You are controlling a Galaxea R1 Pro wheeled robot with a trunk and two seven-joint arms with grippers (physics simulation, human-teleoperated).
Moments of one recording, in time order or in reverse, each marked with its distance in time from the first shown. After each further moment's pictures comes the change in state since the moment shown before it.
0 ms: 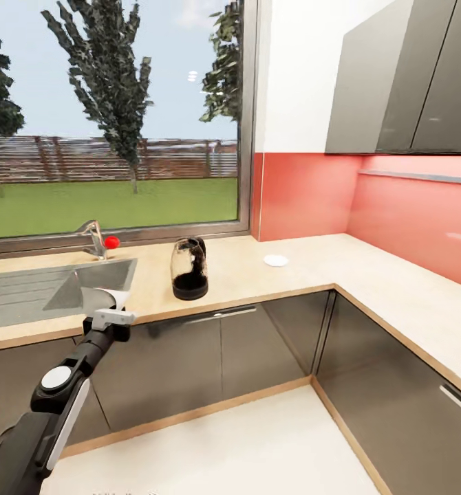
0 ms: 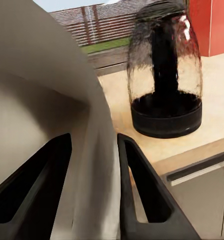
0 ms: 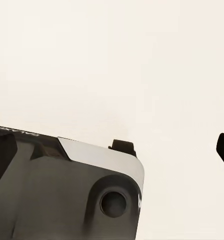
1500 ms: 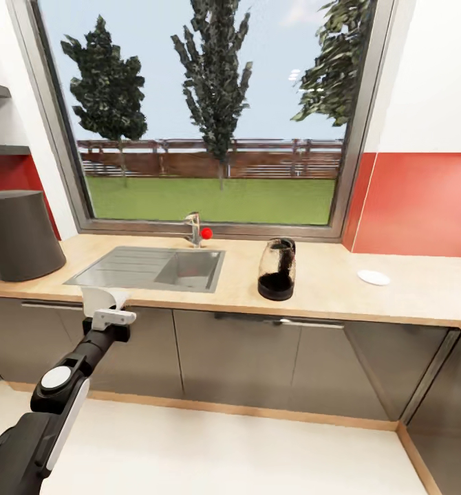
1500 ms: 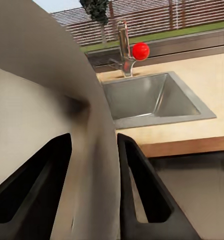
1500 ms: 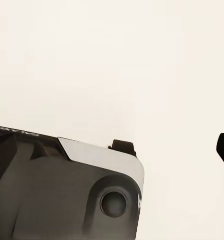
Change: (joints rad) left arm 0.000 0.000 0.001 0.000 0.000 0.000 0.002; right arm 0.000 0.000 0.000 0.000 0.000 0.000 0.000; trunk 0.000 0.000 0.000
